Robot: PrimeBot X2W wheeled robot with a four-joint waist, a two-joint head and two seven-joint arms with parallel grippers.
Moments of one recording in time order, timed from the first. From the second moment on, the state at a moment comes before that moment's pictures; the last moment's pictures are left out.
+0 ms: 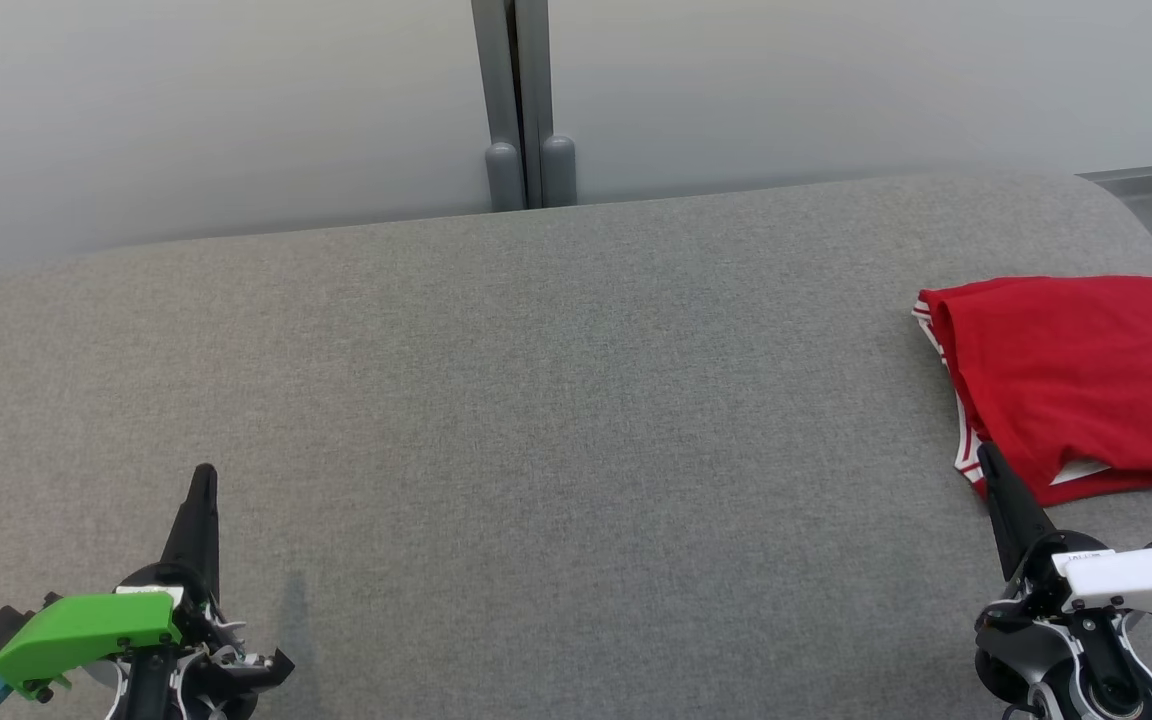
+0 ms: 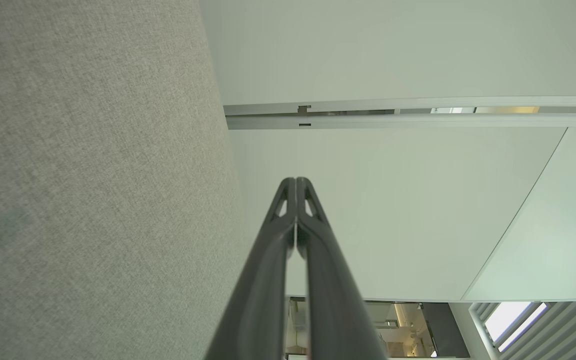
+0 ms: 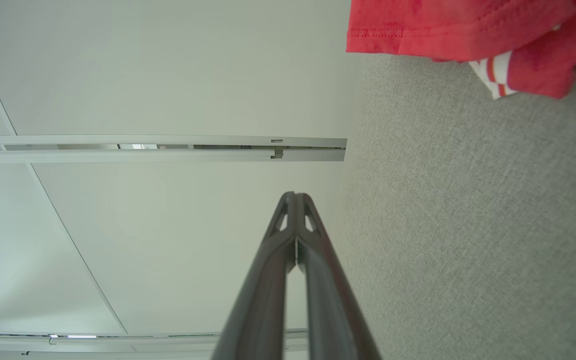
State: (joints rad) left arm -0.10 0.06 0.10 0.24 -1.62 -0.13 0.11; right arm -0.10 -0.05 -0.11 0.25 1.61 0.13 0.11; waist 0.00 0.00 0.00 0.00
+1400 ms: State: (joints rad) left arm -0.10 0.05 0.11 0.24 -1.62 -0.13 0.11; right arm -0.10 -0.05 -0.11 0.25 1.61 0.13 0.11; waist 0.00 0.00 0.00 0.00
